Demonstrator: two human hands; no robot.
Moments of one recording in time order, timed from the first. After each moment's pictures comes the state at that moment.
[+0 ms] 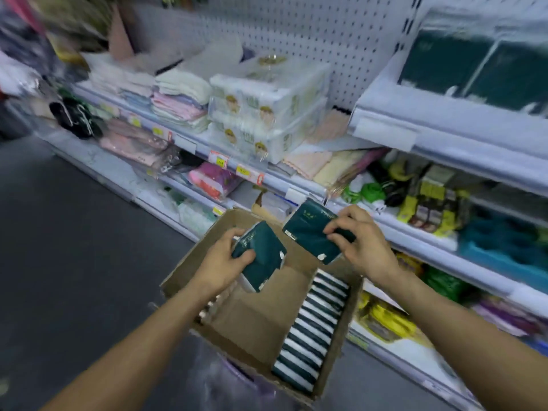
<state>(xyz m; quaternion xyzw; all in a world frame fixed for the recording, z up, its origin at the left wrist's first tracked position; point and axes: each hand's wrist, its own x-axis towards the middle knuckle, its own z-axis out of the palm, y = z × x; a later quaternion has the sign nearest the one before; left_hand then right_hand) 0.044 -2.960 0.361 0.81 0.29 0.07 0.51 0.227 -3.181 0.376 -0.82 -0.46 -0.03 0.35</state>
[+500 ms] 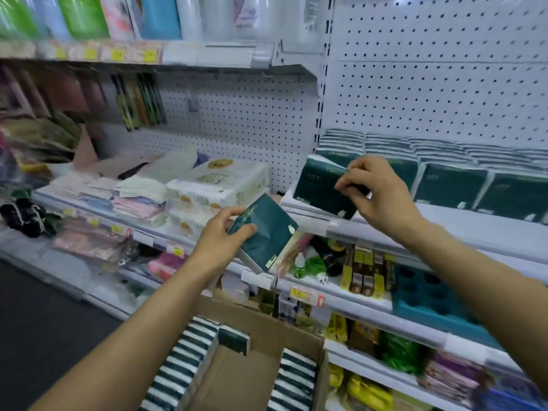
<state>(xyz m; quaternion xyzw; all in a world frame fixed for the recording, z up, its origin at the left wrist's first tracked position) 0.160 -3.006 0.546 0.77 0.15 0.21 0.59 0.321 -3.249 0.595 -0.77 -0.47 -0.32 0.28</state>
